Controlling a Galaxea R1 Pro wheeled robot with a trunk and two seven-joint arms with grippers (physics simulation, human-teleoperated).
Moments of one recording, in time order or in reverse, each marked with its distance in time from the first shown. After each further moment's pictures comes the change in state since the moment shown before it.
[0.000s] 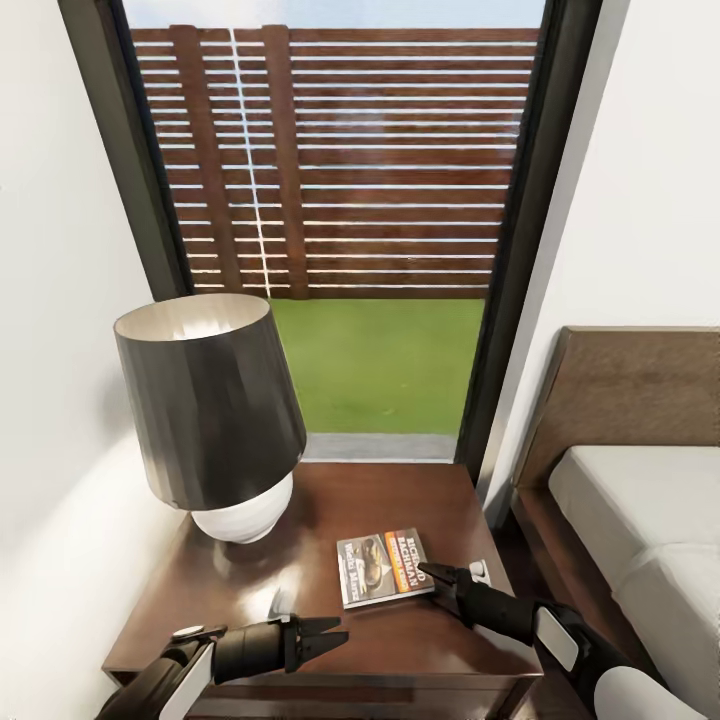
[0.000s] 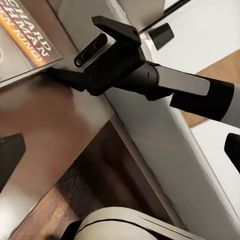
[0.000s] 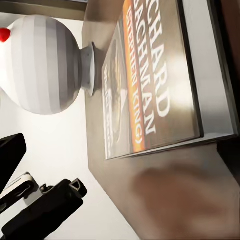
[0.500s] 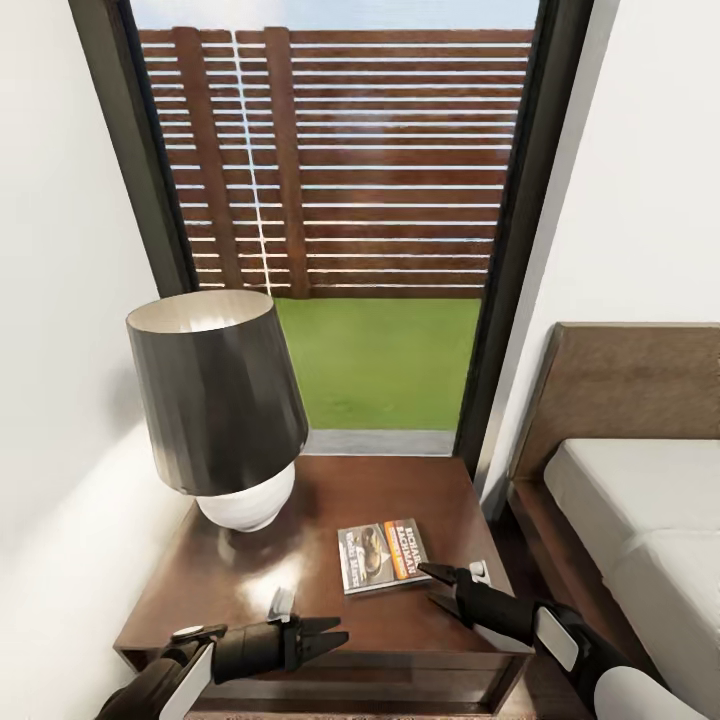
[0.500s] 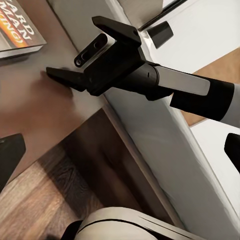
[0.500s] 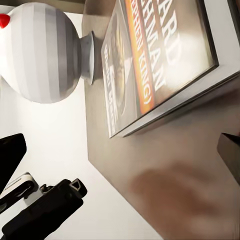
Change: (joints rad) left arm 0.000 0.000 0.000 0.000 0.000 0.000 0.000; right arm 0.000 0.000 0.000 0.000 0.000 0.000 0.000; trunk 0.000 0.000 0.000
